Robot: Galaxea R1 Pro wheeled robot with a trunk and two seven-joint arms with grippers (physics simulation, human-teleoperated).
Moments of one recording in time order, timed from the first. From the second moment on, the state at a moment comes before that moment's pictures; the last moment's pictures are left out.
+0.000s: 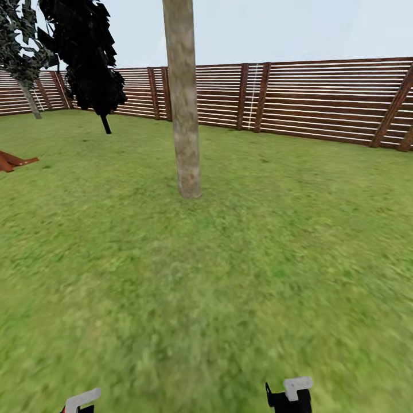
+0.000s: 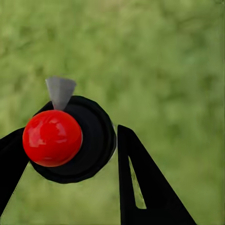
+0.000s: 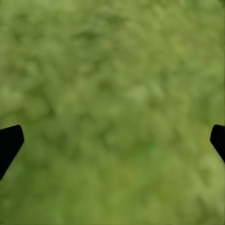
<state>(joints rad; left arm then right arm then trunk) -0.34 0.10 0.43 -0.21 -0.20 -0.32 0.18 -0.40 -0.04 0.44 -0.13 -0.27 -0.50 -0.13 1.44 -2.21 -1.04</state>
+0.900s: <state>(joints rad) -0.34 0.10 0.43 -0.21 -0.20 -0.32 0.18 -0.40 -0.04 0.44 -0.13 -0.27 -0.50 -0.13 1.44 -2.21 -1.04</state>
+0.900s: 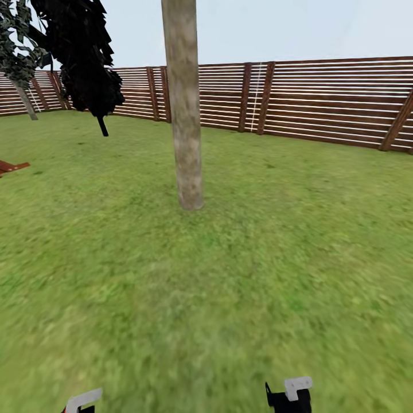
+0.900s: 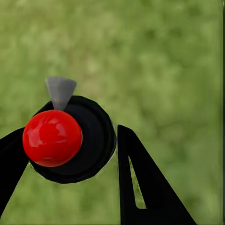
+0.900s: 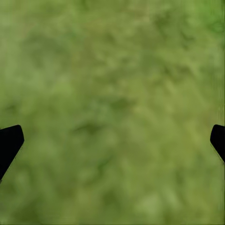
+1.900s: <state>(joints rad) -0.34 0.10 0.43 -0.21 -0.20 -0.33 0.18 -0.40 -0.04 0.44 -0.13 -0.27 -0.50 -0.14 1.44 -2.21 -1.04</state>
